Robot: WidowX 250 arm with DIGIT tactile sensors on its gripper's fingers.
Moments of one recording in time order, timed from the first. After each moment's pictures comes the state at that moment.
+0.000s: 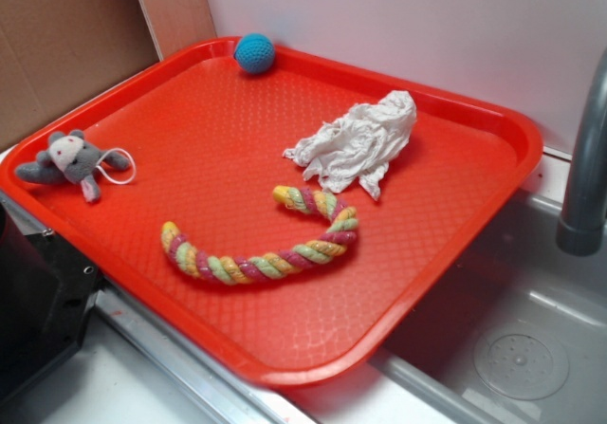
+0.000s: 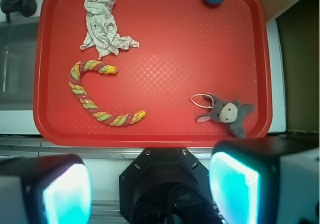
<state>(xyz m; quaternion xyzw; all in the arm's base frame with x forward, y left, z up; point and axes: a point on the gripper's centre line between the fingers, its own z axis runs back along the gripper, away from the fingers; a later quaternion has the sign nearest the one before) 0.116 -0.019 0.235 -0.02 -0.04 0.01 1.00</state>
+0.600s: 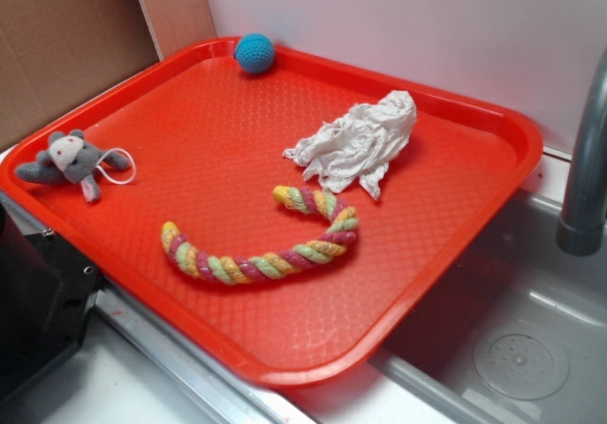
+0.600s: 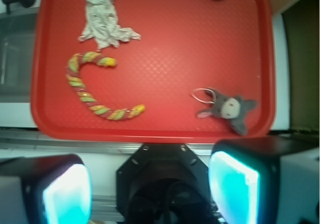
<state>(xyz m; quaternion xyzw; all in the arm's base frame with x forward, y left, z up) 0.111 -0.008 0.226 -0.02 -0.04 0.01 1.00</state>
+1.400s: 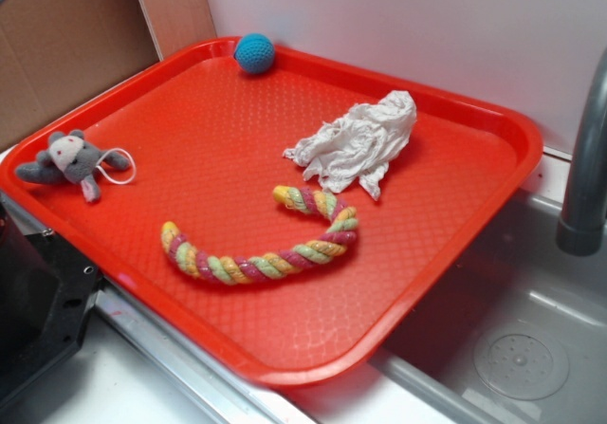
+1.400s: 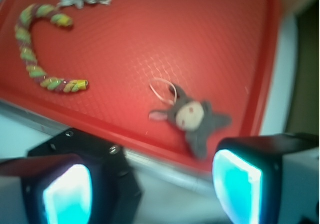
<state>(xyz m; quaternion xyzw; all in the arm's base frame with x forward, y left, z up) 0.104 0.085 0.141 -0.03 -0.07 -0.23 0.97</state>
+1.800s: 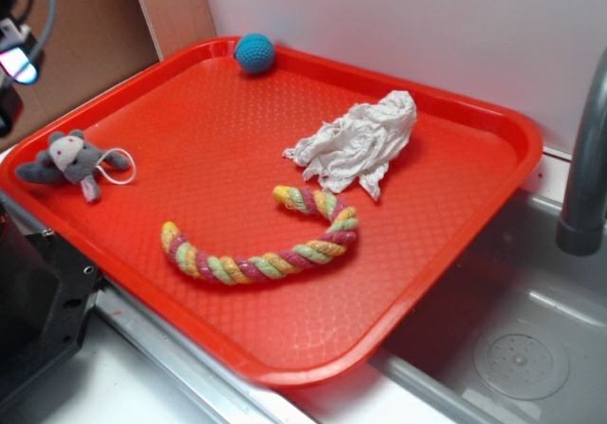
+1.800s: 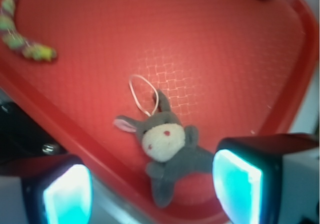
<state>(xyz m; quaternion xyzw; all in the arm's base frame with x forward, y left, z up) 0.123 0.108 0.092 0.00 -0.08 -0.34 0.94</state>
